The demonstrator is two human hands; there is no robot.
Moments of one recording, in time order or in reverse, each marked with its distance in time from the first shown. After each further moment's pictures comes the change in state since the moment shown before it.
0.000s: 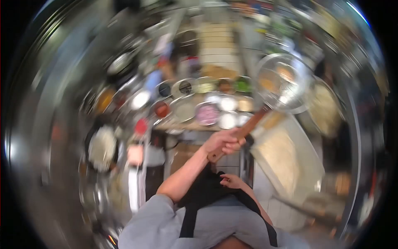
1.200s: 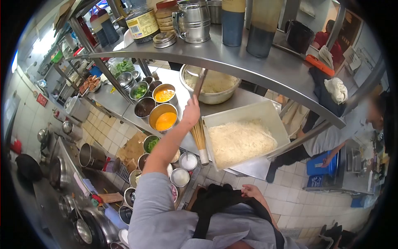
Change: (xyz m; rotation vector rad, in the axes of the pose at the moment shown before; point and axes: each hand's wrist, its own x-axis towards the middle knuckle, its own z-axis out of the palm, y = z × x) left_hand 0.464 -0.016 -0.053 2.587 -0.405 0.375; right_hand -0.039 -0.023 0.078 1.061 1.314 0.266
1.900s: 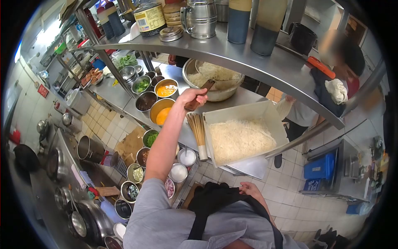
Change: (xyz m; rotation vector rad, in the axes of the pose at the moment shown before) left_hand 0.007 0.006 -0.141 -2.183 -0.789 -0.496; right_hand -0.004 -0.011 -0.006 0.057 -0.046 -0.005
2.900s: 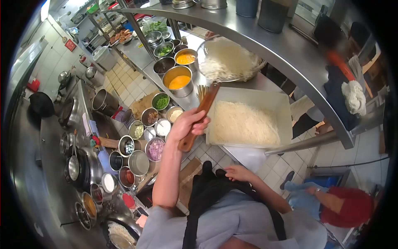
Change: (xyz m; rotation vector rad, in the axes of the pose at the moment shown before) left_hand -0.159 -0.205 0.105 0.025 0.210 0.413; right_hand 0.050 -0.065 -0.039 -0.555 -0.728 0.016
